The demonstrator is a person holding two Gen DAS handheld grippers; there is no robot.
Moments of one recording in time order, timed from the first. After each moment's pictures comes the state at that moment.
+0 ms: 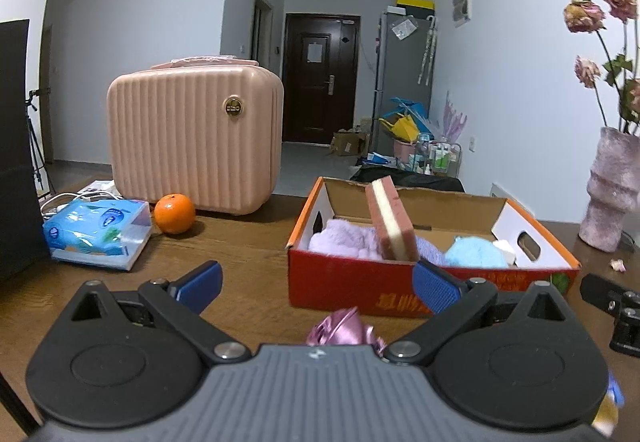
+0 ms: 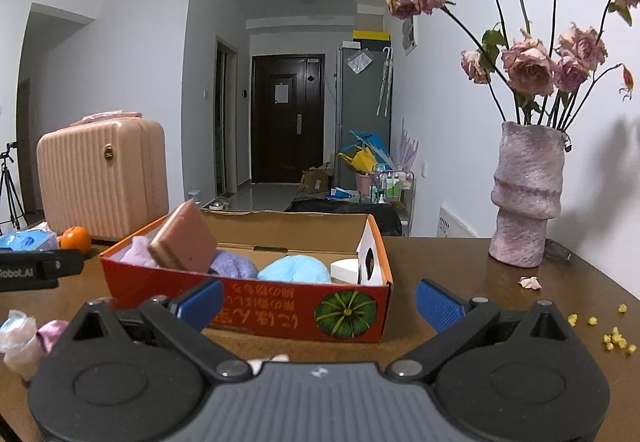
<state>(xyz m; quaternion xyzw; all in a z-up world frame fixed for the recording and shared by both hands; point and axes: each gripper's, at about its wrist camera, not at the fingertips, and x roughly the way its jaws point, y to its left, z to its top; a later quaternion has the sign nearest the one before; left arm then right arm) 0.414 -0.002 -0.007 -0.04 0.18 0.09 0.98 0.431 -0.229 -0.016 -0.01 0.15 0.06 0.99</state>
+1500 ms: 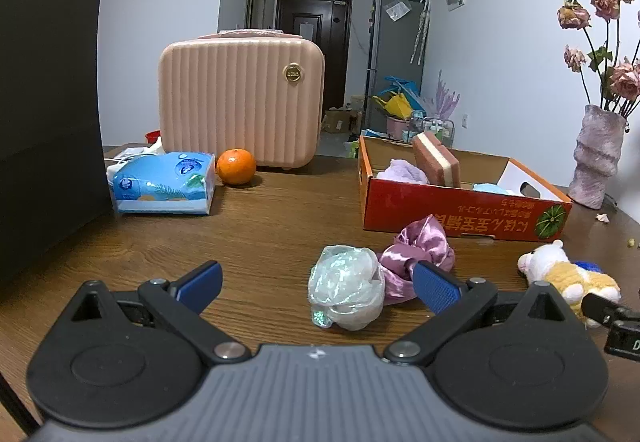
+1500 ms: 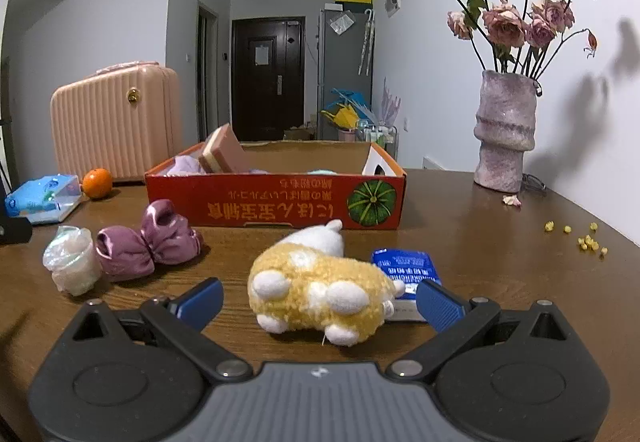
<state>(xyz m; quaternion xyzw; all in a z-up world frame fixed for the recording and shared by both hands) 0.308 0.082 -0.023 -0.04 0.21 0.06 0.97 0.339 -0.181 -0.053 -0.01 0.22 0.02 0.98</state>
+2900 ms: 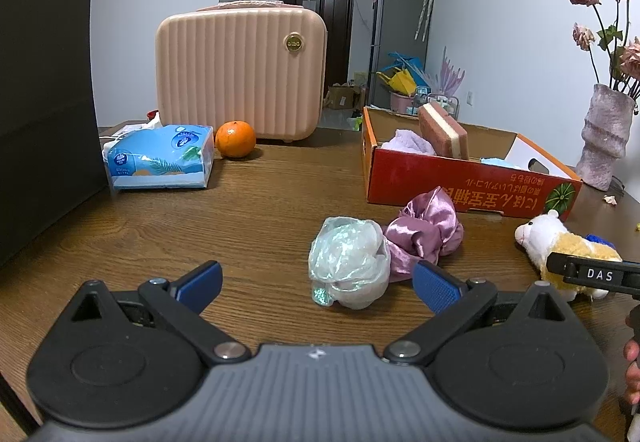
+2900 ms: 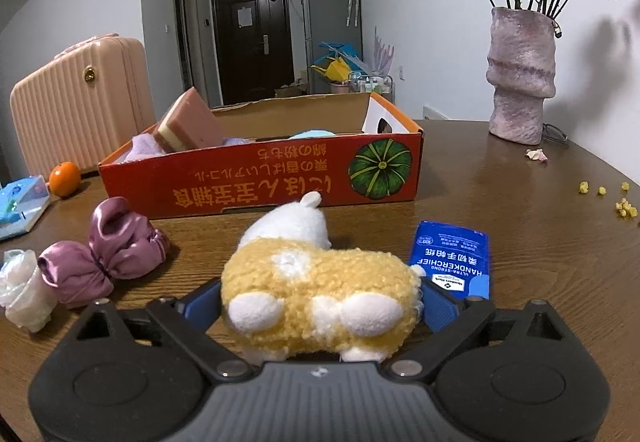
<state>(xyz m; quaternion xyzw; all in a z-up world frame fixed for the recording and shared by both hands) 0.321 0.081 -0.035 -0.05 0.25 0.07 0.96 0.420 -0.186 -0.072 0.04 0.29 0.01 0.96</state>
